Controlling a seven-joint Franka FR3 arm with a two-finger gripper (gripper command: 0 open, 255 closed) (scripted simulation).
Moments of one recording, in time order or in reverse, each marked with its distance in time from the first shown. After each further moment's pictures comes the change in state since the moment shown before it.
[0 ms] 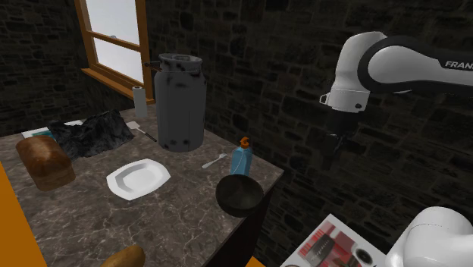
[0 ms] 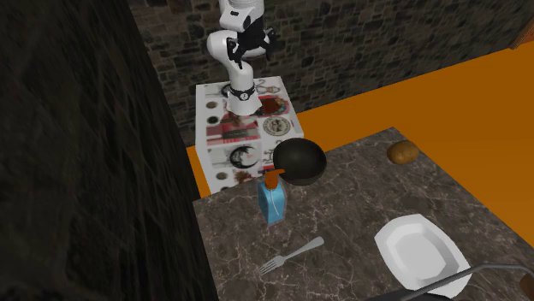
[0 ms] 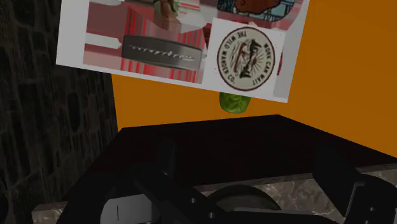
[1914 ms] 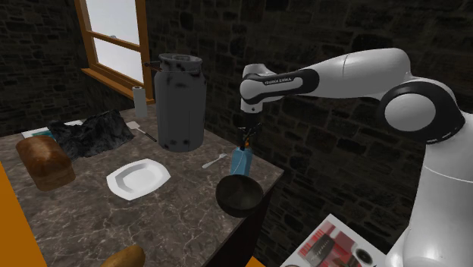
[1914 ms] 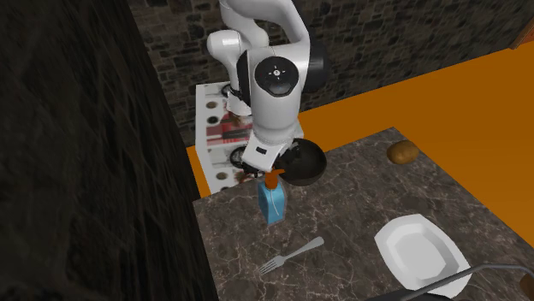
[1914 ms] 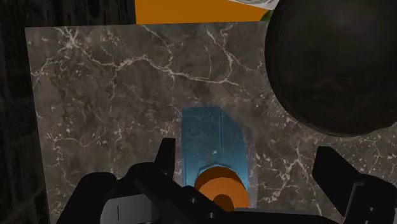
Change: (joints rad) arm 0.002 1.068 0.019 0.755 -0.078 0.317 -0.009
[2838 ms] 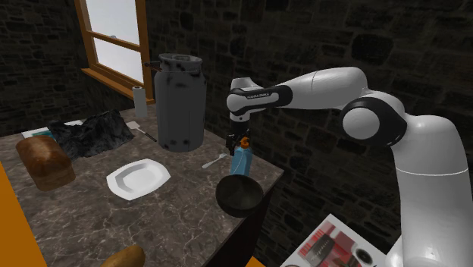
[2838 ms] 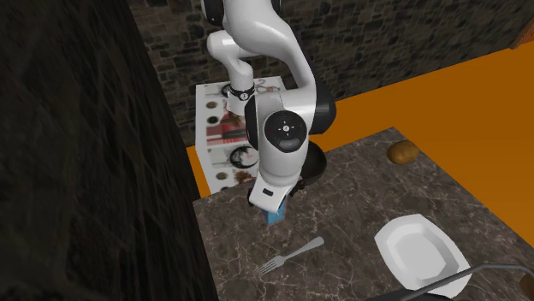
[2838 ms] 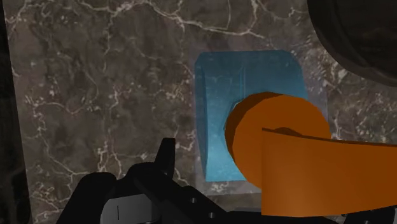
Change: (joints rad) arm 0.007 0.241 -0.003 0.205 -0.018 0.036 0.004
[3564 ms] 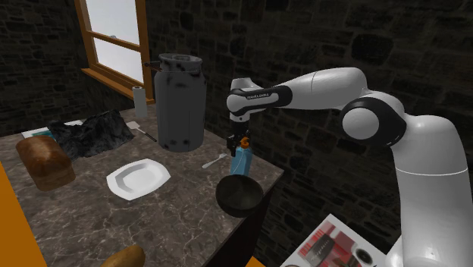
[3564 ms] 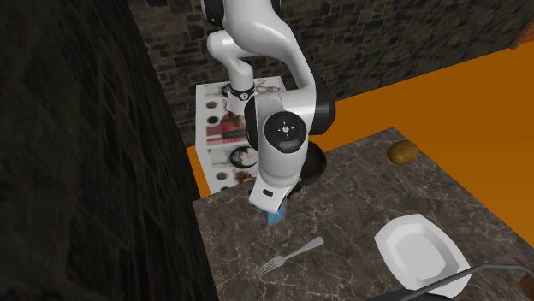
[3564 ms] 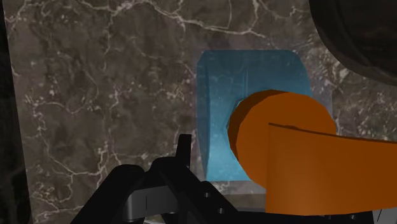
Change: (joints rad) arm 0.000 0.002 0.000 0.000 0.000 0.004 0.000
